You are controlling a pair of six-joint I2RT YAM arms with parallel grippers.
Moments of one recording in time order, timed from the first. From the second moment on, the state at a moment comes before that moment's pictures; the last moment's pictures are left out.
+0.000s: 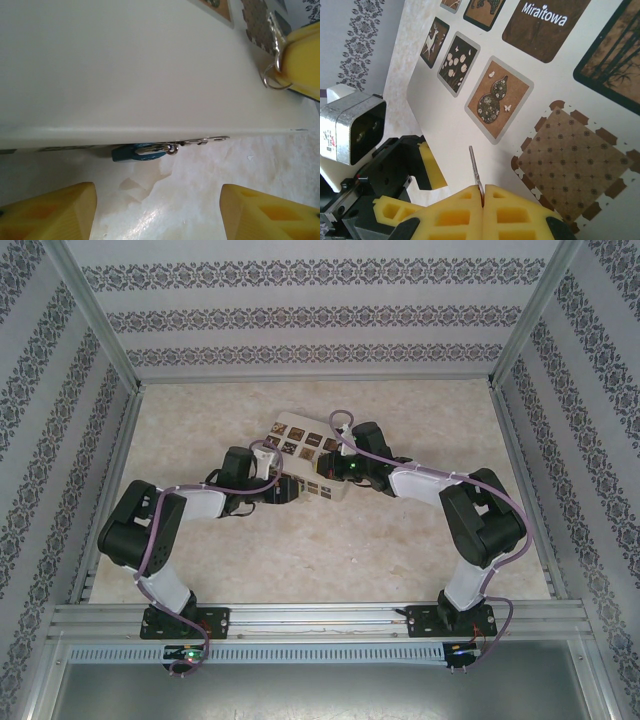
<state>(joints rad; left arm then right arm) -0.33 1.69 0.71 0.25 0.60 -0.39 0.50 1.77 0.98 0.13 -0.54 0.67</state>
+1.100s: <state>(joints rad) -0.40 1.75 0.71 0.38 0.47 -0.37 0.50 1.77 0.98 0.13 -0.53 0.67</state>
